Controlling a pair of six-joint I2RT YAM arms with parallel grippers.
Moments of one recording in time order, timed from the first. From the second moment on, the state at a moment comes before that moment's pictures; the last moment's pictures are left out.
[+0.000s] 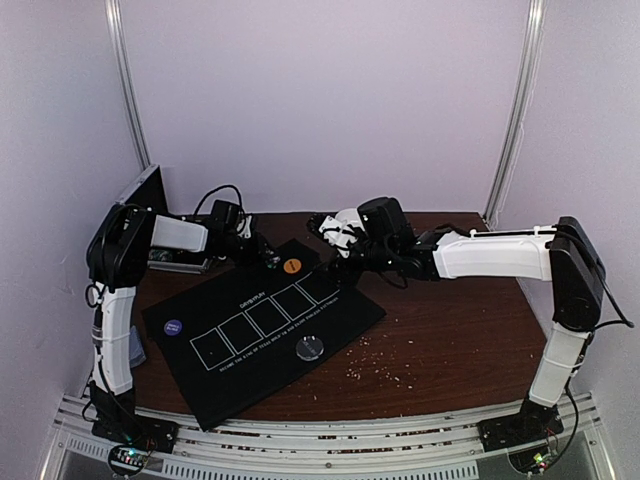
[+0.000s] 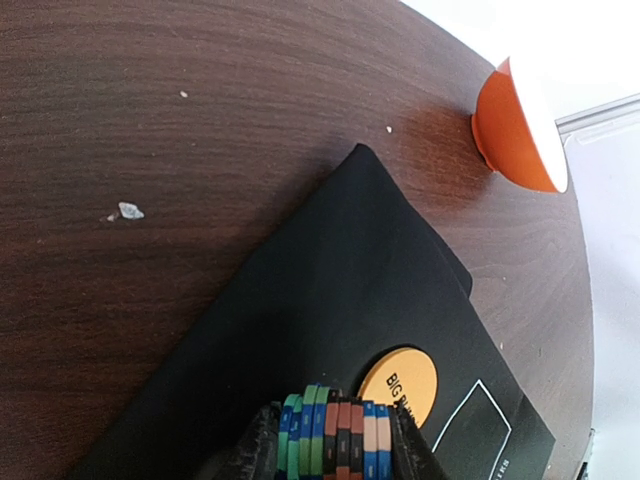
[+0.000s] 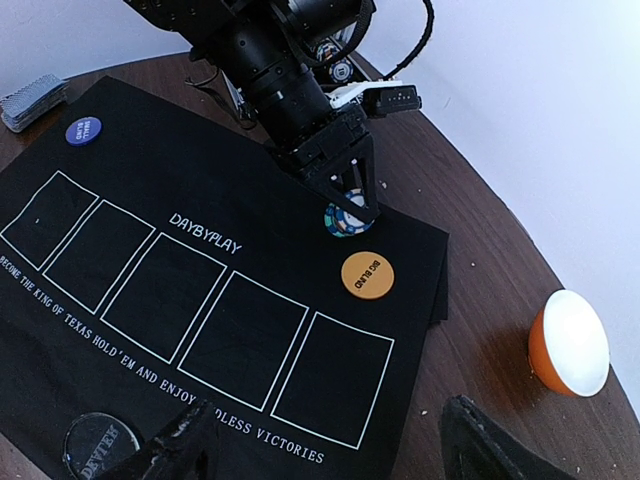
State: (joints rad) left arm -0.34 2.23 1.49 -0.02 0.45 -0.53; right arm 0.81 1.81 1.30 0.00 -0.08 -0.33
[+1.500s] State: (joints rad) left arm -0.46 1.86 1.44 -0.24 0.66 -0.43; right arm 0.82 2.02 1.68 -0.07 -0.25 -0.60
